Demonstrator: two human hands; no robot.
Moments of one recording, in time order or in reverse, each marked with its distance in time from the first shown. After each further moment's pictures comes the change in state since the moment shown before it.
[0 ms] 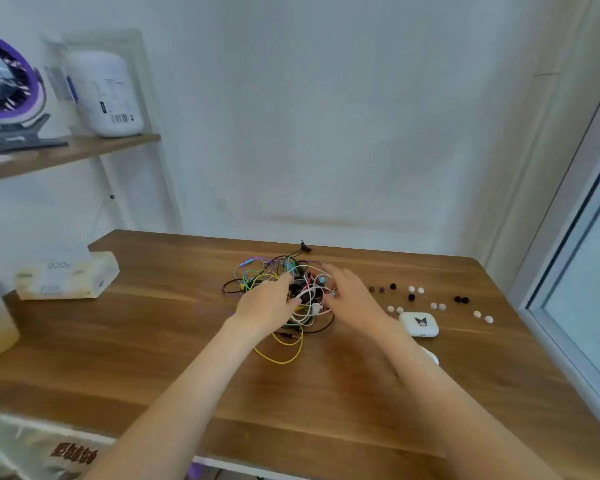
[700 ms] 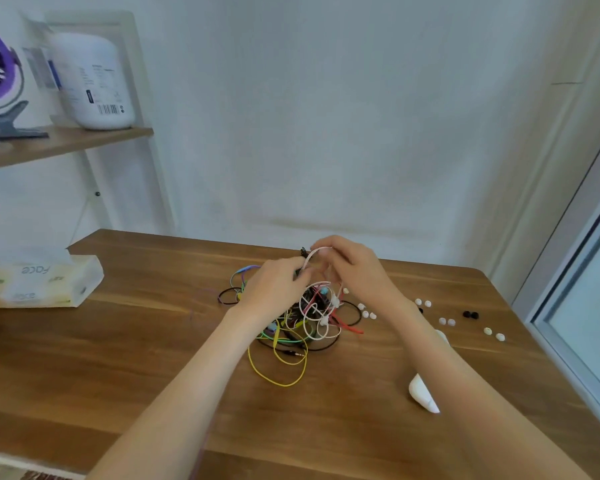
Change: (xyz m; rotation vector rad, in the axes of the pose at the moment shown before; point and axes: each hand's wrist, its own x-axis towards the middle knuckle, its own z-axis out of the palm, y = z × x) left_hand 0.029 0.004 -0.027 -0.327 0.182 0.112; right_hand 0.026 -0.049 -0.041 0.248 0.190 -0.153
